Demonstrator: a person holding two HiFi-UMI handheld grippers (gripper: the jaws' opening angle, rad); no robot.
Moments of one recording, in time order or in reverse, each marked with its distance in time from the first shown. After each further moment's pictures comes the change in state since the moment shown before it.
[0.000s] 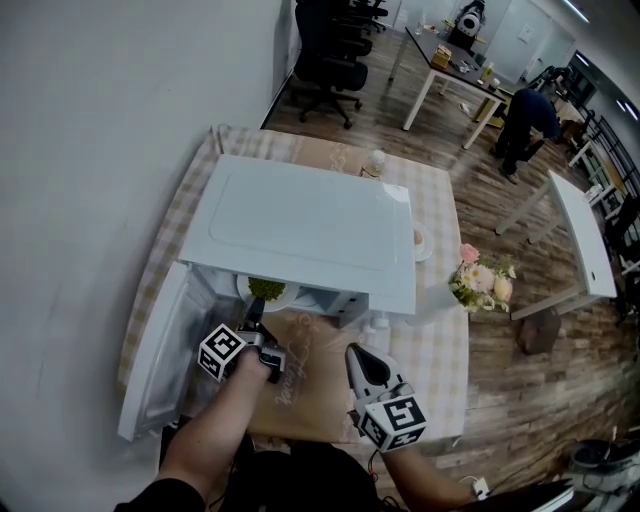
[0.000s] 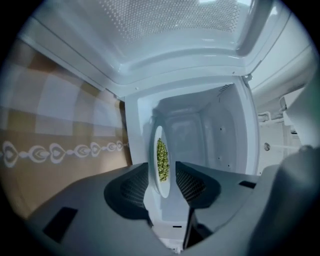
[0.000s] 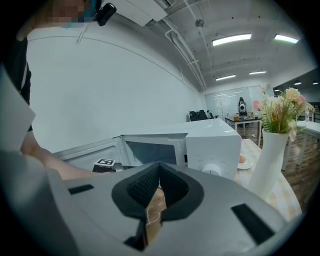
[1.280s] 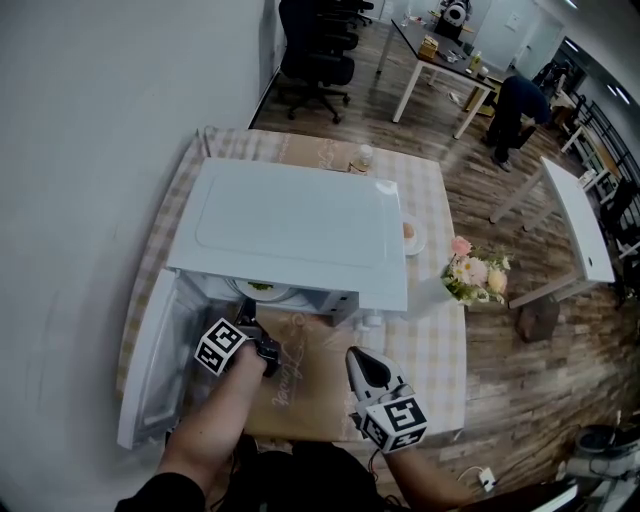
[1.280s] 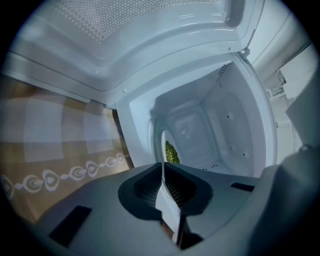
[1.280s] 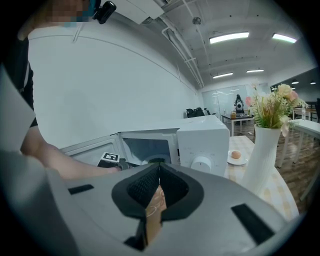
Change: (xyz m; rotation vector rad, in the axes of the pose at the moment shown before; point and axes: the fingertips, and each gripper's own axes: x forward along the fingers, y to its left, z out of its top) left arm 0.019 0.009 0.009 0.205 -0.010 0.101; right arm -0.010 -0.013 -0.011 0.010 0.026 -0.030
